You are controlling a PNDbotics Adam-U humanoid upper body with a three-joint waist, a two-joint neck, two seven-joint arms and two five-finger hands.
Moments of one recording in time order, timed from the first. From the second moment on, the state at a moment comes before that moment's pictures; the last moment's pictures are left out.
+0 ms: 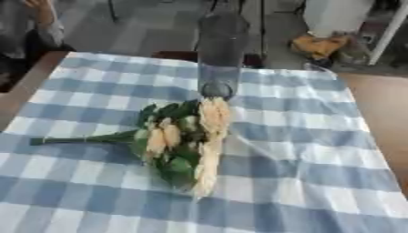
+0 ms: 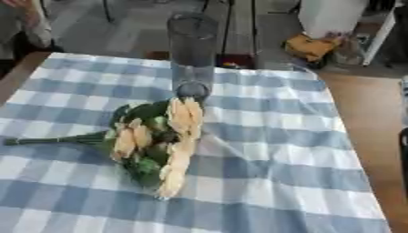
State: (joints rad) left arm -0.47 0.76 -0.05 -1.99 -0.14 -0.34 -0.21; right arm -0.57 -0.52 -0.31 -1.75 -0.12 -0.67 0.32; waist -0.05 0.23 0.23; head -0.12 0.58
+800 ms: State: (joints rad) left arm -0.69 0.84 -0.23 -1.98 -0.32 -0.15 -0.62; right arm -0.57 -0.52 -0.29 -1.74 -0.12 -0.68 0.34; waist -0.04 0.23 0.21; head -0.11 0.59
